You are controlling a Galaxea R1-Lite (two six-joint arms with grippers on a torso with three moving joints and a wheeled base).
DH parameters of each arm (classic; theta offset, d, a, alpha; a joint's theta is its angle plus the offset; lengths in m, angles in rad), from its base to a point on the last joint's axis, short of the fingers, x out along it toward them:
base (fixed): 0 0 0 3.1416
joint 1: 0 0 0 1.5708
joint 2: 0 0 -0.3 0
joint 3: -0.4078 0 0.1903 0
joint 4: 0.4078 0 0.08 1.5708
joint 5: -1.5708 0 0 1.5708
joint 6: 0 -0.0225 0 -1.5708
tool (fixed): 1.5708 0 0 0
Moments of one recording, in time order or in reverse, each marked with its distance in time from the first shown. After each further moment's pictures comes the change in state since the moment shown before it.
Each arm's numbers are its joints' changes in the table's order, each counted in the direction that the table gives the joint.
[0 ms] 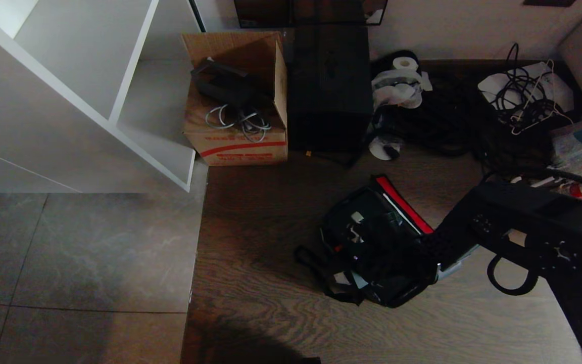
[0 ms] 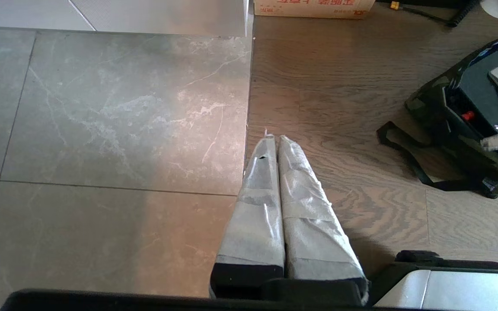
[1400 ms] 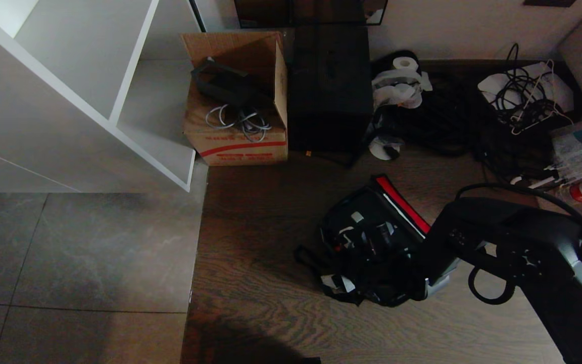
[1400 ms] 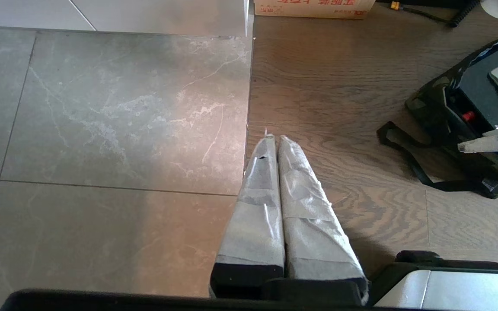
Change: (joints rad) left arm 0.000 0.000 0.000 0.000 0.000 0.000; right arm -0.029 0.095 0.010 -0.233 -0.032 -0.017
